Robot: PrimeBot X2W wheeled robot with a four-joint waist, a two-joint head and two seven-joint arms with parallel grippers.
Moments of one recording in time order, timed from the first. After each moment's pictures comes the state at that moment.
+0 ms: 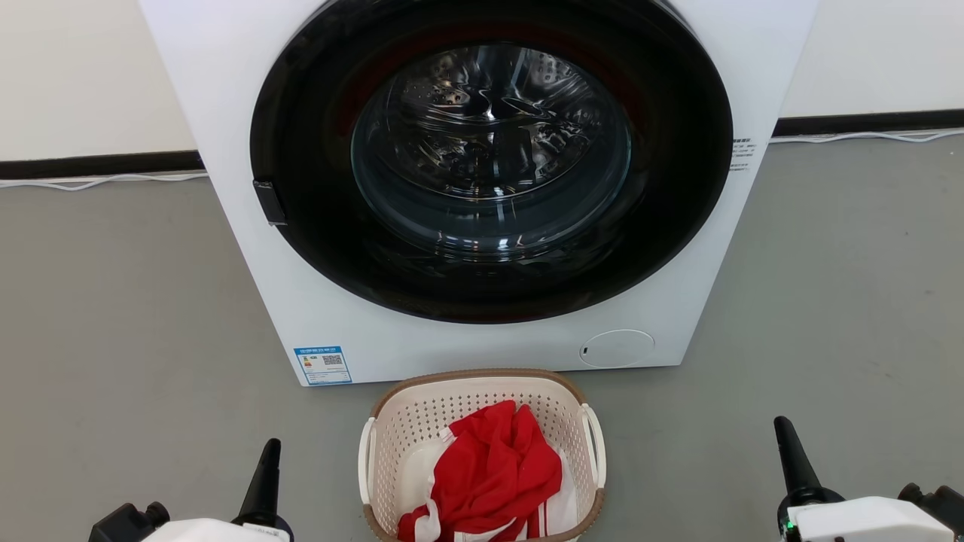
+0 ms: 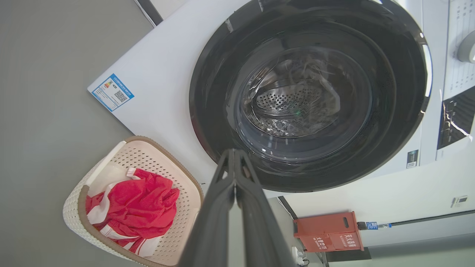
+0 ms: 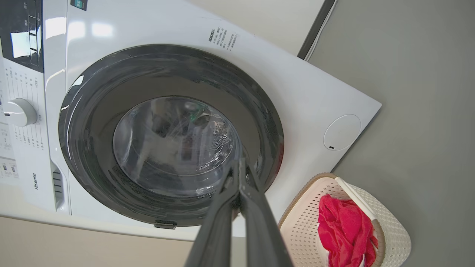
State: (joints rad) left arm 0.07 0.07 -0.02 0.19 -1.17 -0.04 -0.04; right arm 0.03 -0.05 -0.07 0.25 1.18 0.12 -0.02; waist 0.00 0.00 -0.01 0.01
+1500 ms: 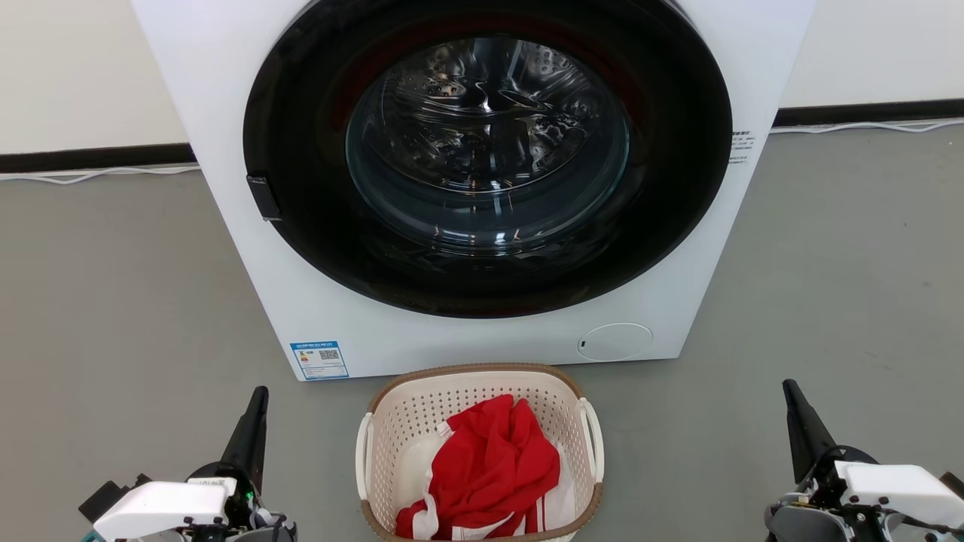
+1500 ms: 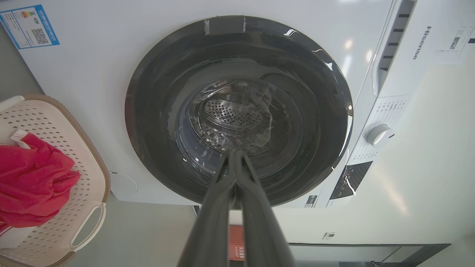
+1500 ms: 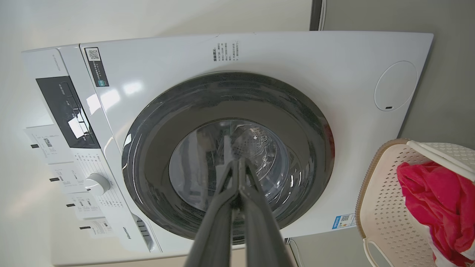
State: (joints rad) left arm -0.05 0.07 0.04 0.26 -1.64 -0.12 0.08; right arm -0.05 -0.05 -0.12 0.27 1.61 0.12 0.09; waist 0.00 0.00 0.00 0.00
